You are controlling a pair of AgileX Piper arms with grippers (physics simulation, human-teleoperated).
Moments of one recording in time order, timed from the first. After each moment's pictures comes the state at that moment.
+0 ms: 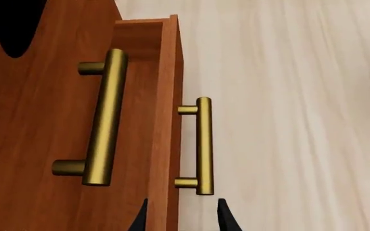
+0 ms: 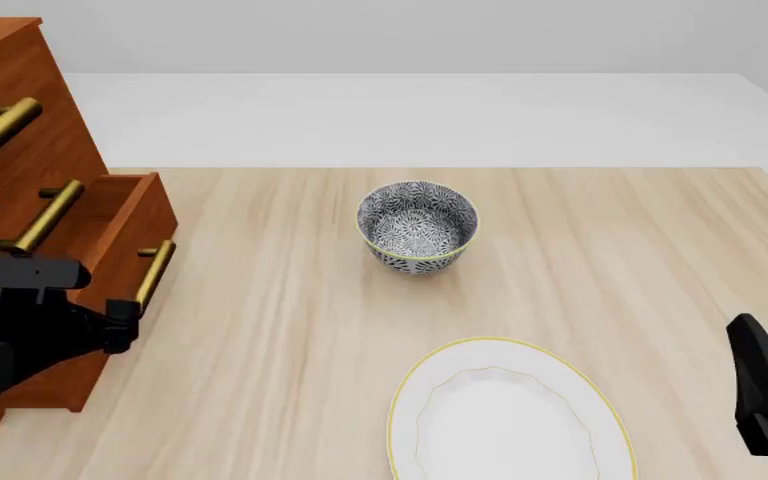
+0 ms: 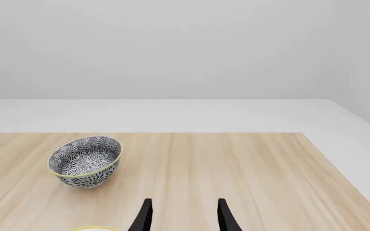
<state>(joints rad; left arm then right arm) 0.08 1.36 -0.33 -0.29 0.10 0.00 0.01 0.00 0.00 0.00</state>
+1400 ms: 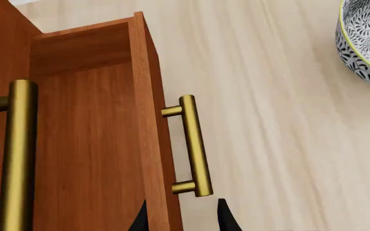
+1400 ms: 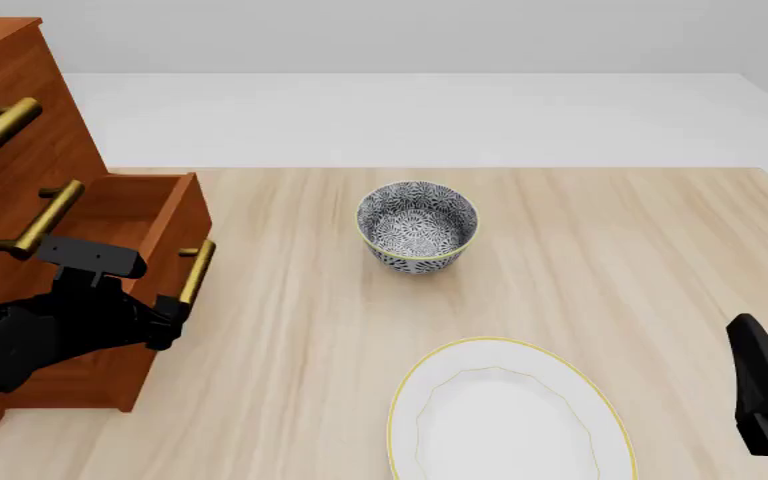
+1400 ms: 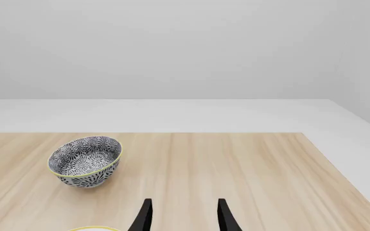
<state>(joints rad) -0.09 1.38 -0.43 -0.11 0.13 0.00 0.01 0.00 0.00 0.00</state>
